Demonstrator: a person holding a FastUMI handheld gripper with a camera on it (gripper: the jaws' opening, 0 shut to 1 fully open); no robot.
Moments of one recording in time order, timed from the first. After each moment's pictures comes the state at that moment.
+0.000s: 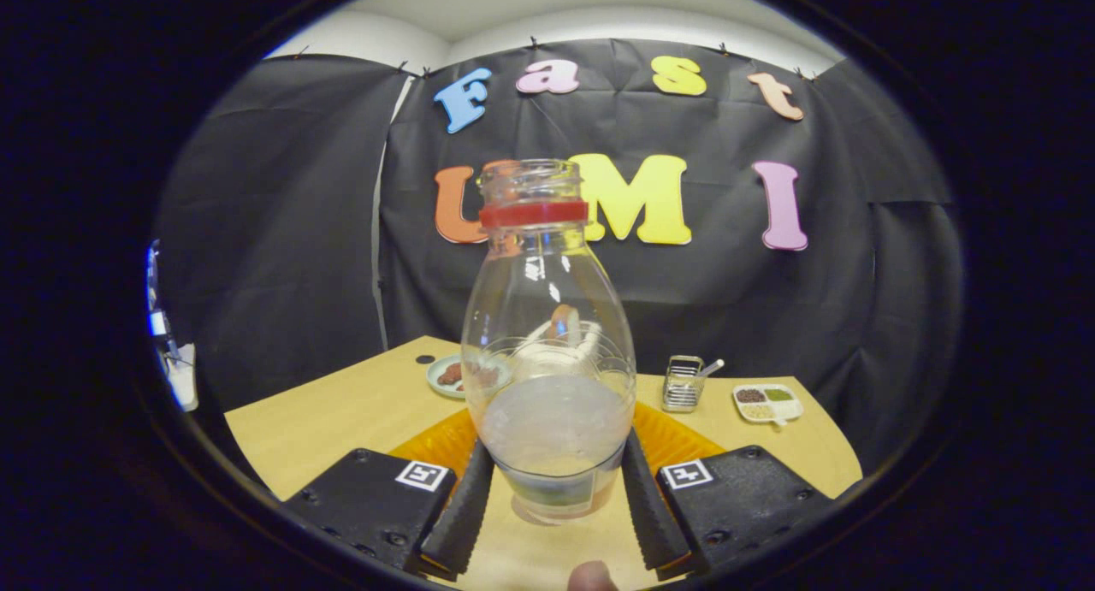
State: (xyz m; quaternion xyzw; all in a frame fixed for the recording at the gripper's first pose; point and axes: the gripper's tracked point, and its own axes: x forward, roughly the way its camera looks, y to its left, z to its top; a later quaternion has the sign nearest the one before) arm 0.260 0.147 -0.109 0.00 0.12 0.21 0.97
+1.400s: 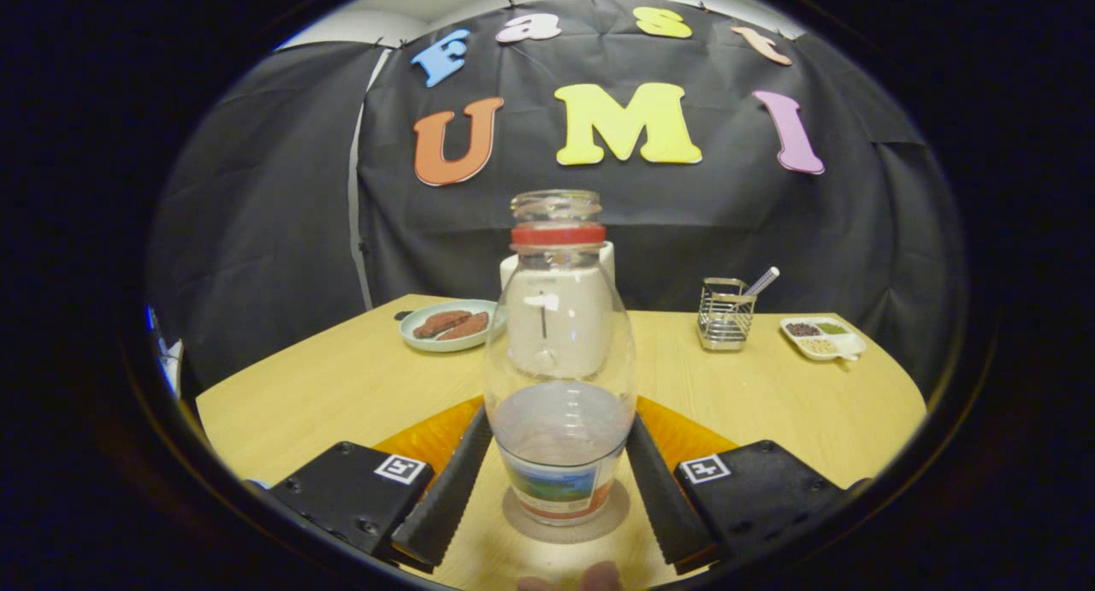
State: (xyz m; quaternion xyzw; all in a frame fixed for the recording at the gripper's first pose) arm 0.321 0.177 -0.237 0.01 0.17 0.20 0.97
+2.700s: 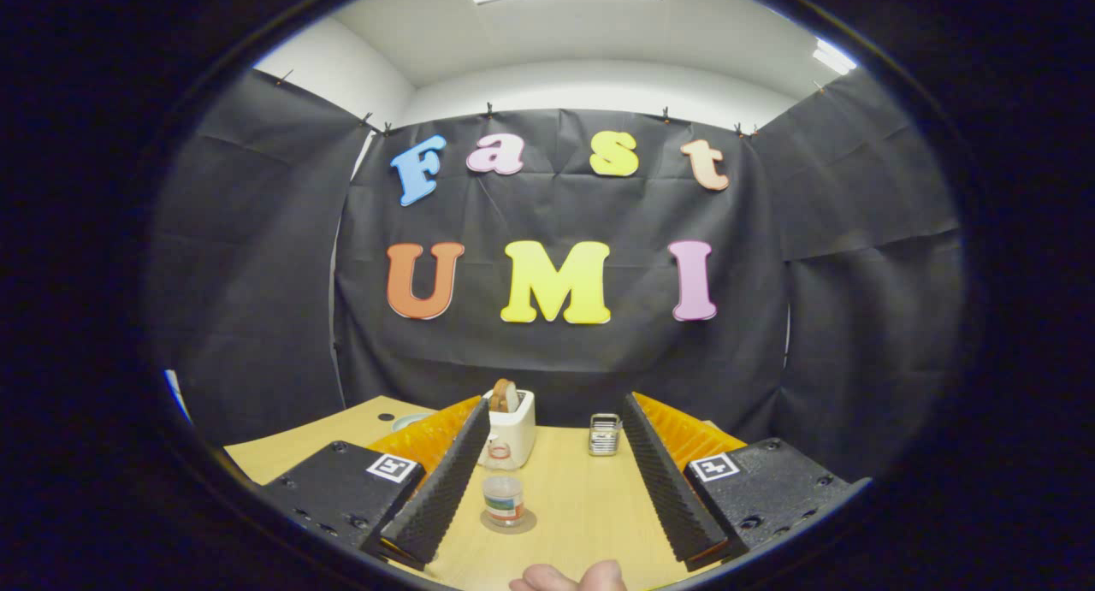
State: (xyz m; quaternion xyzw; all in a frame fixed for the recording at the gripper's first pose) arm 0.148 0.052 0.041 0.01 0.00 0.09 1.00
